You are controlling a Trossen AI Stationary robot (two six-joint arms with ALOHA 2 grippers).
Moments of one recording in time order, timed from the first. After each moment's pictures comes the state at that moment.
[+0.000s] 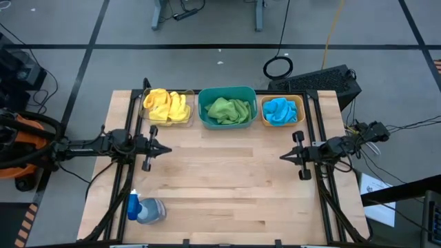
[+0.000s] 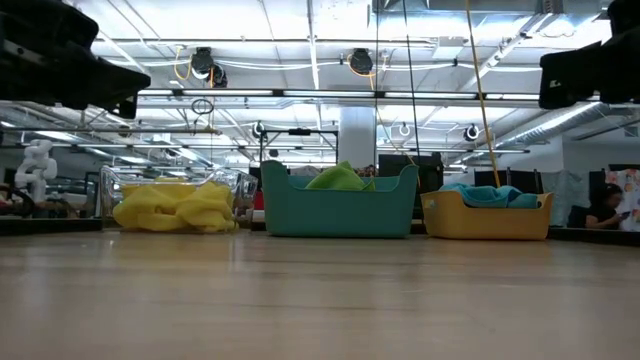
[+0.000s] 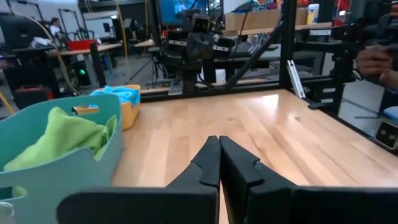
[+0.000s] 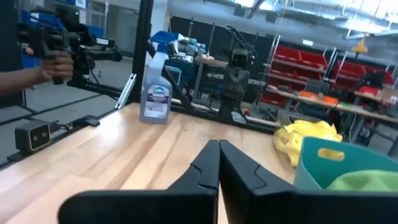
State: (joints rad) left arm 0.02 0.00 0.04 -0.06 0.13 0.09; right arm 0.39 0.00 0.02 0.07 0.26 -0.21
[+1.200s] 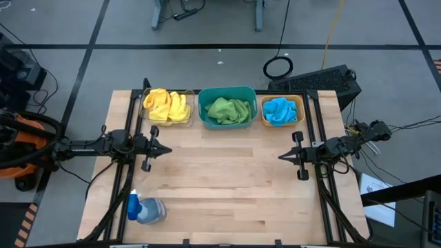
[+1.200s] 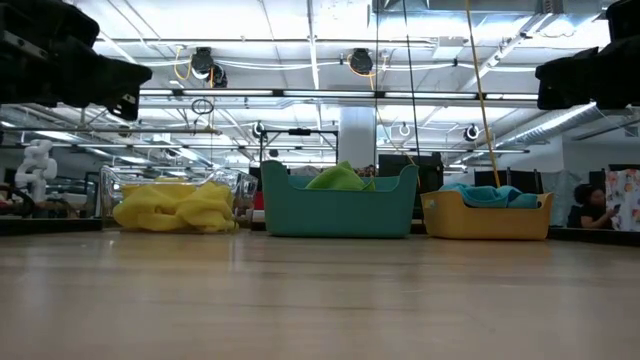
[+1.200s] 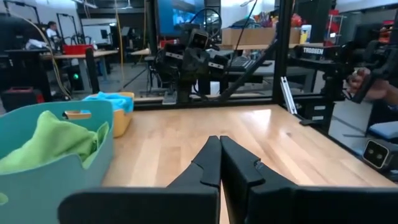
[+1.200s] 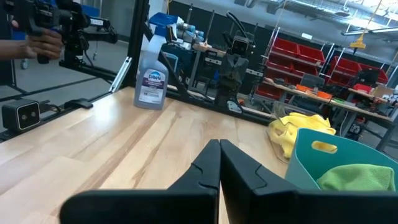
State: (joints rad) left arm 0.01 0.01 0.01 0.03 0.15 0.02; right arm 0.39 0.05 0.02 0.06 0.28 -0.25
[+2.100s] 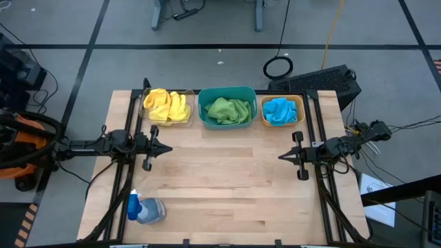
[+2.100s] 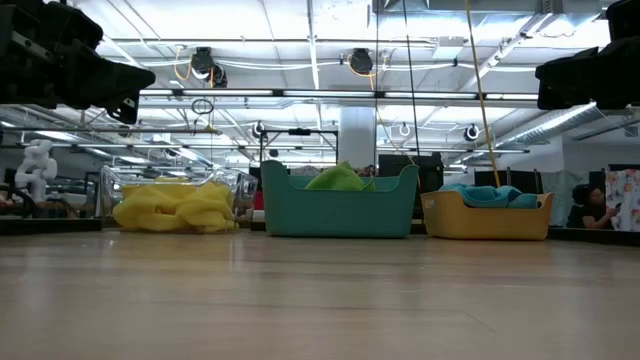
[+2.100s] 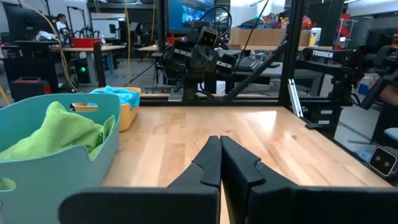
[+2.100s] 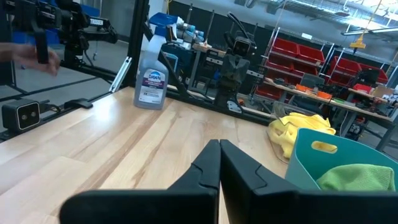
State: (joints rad) left arm 0.01 0.01 0.01 0.03 0.11 -0.02; right arm 0.39 0.05 0.02 0.06 0.28 -0.25
